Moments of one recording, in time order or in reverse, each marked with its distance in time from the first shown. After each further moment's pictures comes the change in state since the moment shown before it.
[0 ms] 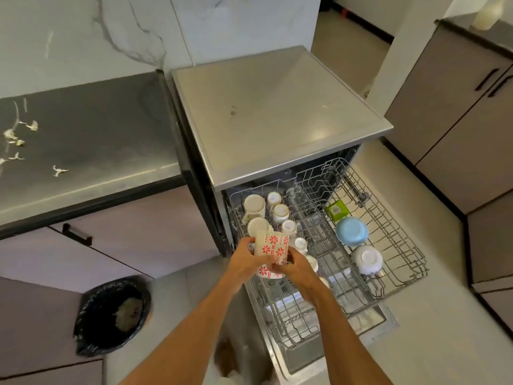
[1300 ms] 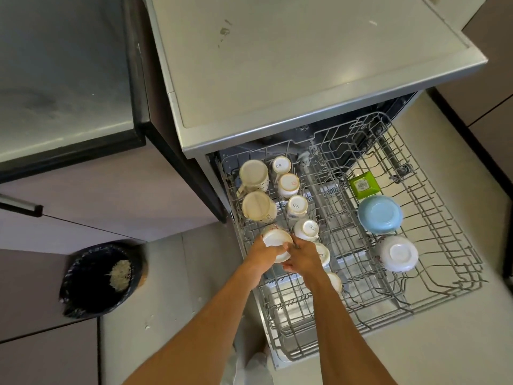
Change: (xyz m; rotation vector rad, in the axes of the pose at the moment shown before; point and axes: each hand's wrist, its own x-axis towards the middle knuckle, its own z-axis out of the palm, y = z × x) left_hand 0.119 -0.062 0.083 -0.183 0.011 -0.354; right_hand 0.132 0.098 -0.036 -0.088 0.174 0.256
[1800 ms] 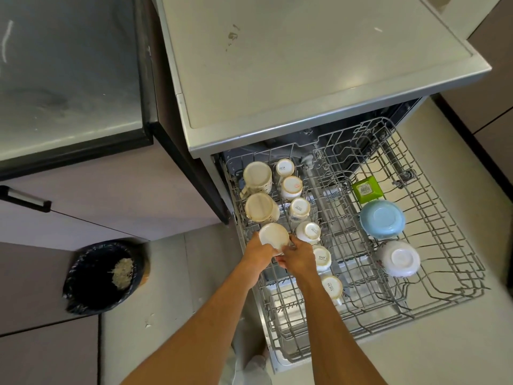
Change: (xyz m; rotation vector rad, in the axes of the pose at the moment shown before) left_hand -0.004 0.006 -0.007 0.022 0.068 0.026; right_hand 0.008 0.003 0.015 -0.051 0.076 -0.019
